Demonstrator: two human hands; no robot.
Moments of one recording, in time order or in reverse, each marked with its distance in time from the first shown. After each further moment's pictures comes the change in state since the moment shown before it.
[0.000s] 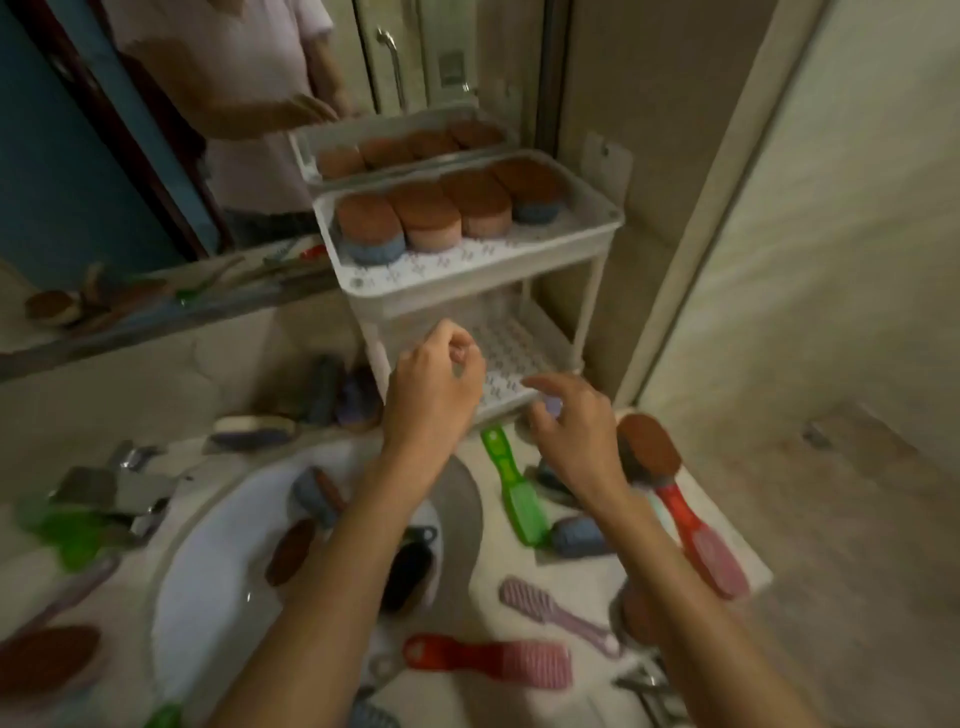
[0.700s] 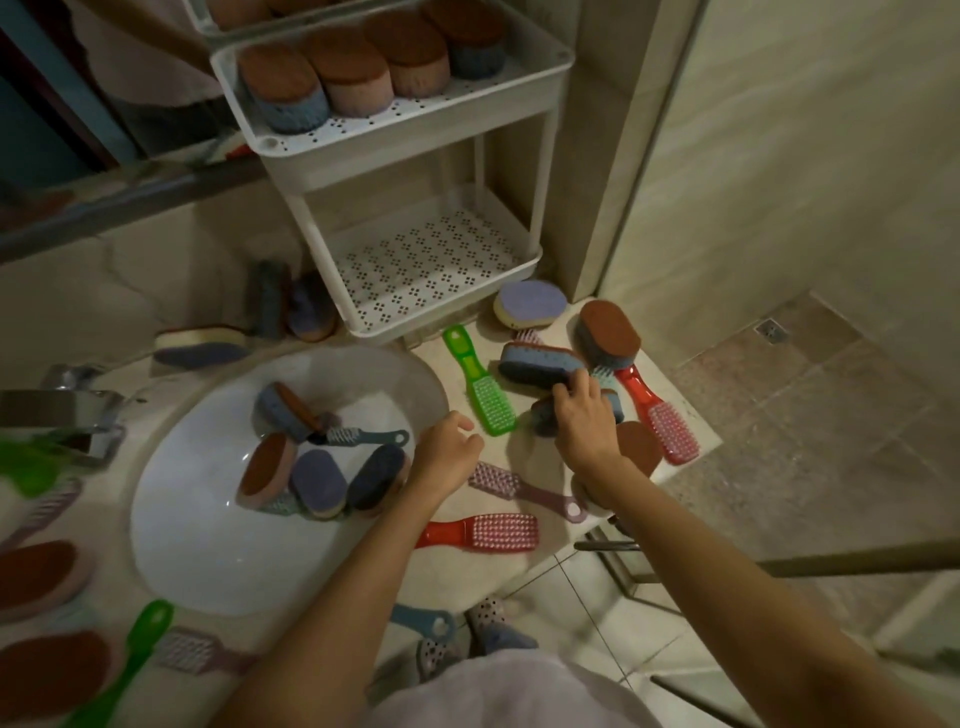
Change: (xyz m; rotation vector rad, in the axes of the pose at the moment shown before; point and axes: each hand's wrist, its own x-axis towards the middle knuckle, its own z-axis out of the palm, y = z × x) left_hand -0.130 -0.086 0.099 -0.022 -0.664 -0.531; right_hand -0.084 0.141 0.033 -0.657 -0.360 0.062
